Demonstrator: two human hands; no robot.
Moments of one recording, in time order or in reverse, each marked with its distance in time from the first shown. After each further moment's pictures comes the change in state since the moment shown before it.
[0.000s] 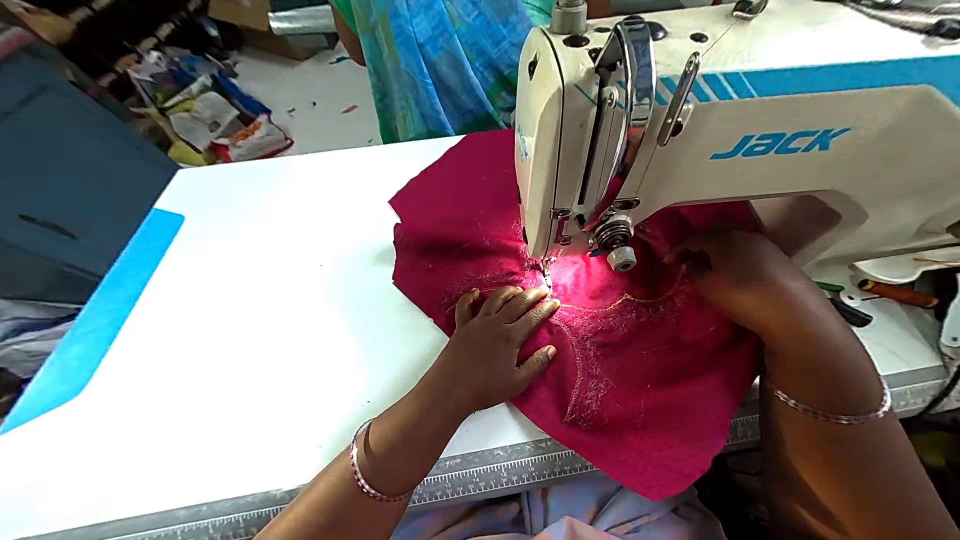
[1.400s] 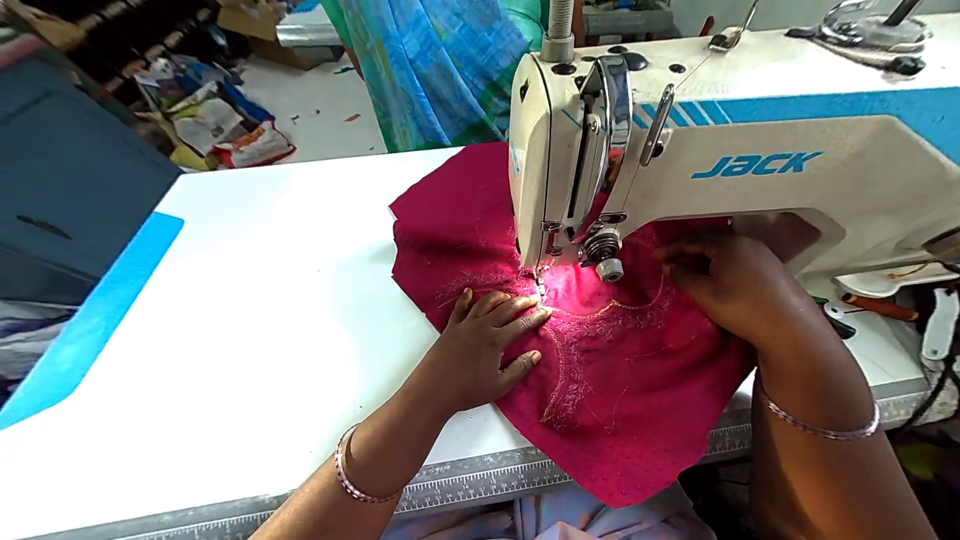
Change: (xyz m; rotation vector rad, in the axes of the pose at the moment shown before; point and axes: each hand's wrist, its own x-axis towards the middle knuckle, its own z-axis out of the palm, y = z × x) left_hand 0.000 -0.013 0.001 0.015 0.037 0.080; right_hand -0.005 0.001 -0.004 0.132 0.112 -0.071
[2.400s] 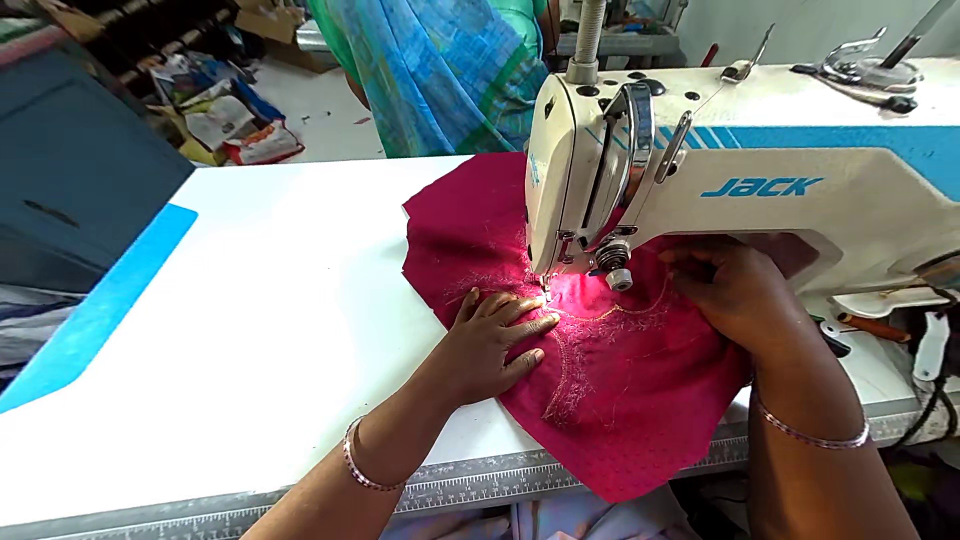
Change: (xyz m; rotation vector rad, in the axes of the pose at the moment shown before) left_hand 0.003 -0.004 -0.004 -0.059 -0.016 -0.020; right_hand 0.006 0.003 0.003 0.035 0.066 0.016
